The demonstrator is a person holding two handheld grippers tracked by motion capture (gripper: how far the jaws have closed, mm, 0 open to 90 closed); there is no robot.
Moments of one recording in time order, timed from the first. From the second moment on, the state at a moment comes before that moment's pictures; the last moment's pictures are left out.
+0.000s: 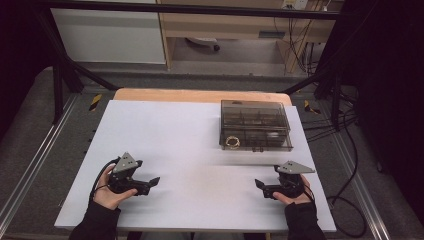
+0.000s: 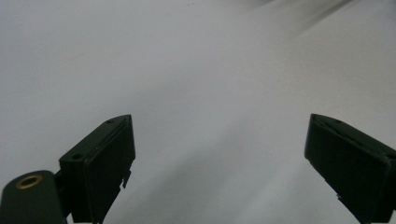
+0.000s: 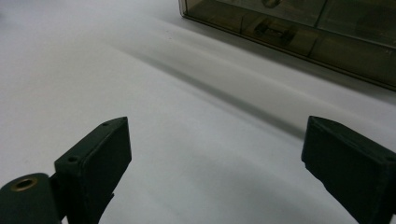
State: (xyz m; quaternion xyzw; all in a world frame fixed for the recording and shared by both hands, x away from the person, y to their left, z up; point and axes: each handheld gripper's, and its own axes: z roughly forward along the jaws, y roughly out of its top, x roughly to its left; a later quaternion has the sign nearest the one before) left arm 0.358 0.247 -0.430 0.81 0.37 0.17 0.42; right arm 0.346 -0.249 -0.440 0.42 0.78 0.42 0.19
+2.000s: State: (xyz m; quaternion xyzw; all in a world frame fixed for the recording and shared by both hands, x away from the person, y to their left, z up) left arm 0.349 0.285 -0.442 0.80 0.39 0.17 0.42; right arm 0.371 -0.255 -0.416 0.43 0.76 0.43 0.22
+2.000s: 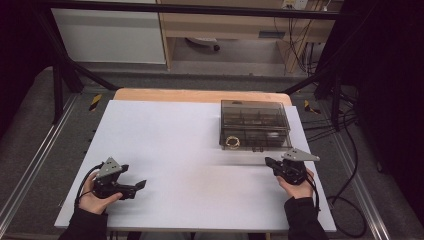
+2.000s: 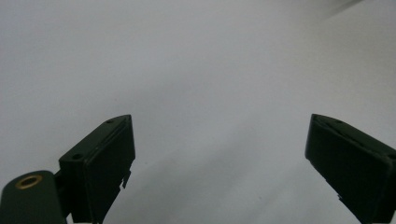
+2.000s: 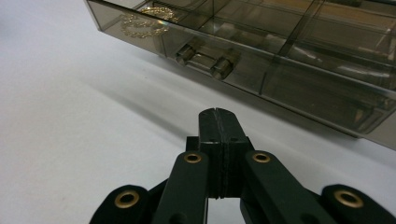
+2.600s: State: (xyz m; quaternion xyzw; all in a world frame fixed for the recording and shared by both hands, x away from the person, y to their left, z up) left arm 0.349 0.286 -0.443 0.80 0.40 0.17 0.42; right arm 0.389 -0.252 -0.412 0.43 0.75 0.43 0.23
